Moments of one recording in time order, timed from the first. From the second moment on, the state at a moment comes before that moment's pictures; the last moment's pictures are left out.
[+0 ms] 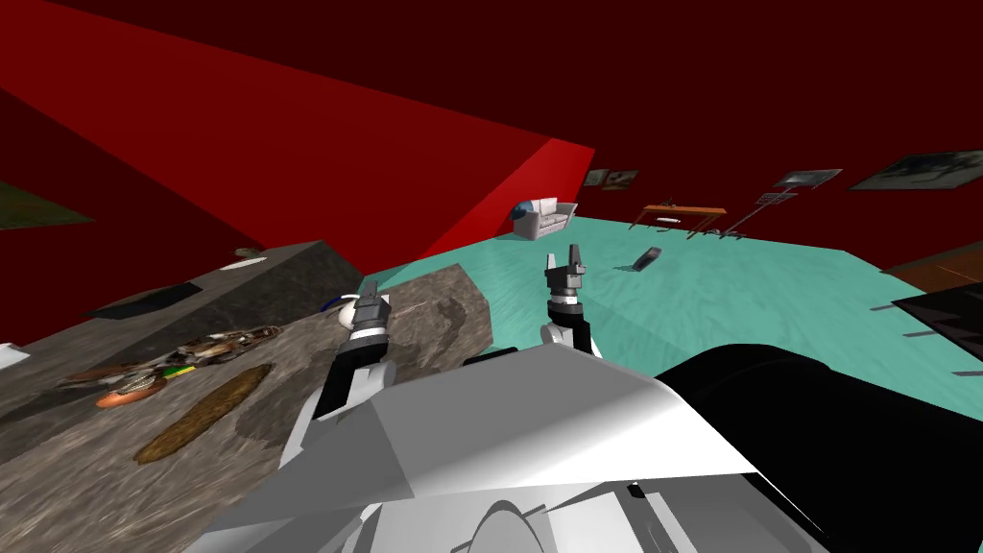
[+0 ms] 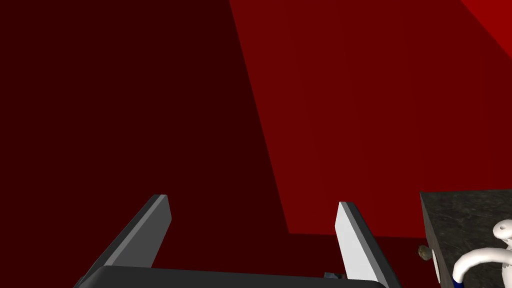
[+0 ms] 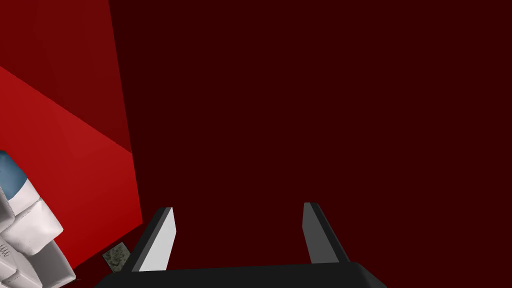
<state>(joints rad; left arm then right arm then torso) 0.46 0.19 0.16 -2.25 0.04 -0.05 -0.12 0.53 0.05 0.02 -2.32 -0.09 -0.53 -0.07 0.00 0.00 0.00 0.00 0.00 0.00</state>
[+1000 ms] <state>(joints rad) 0.40 0.22 0.28 -2.26 0.10 0.22 -0.09 0.53 0.05 0.02 -2.32 -0.09 -0.53 -0.07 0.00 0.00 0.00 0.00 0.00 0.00</state>
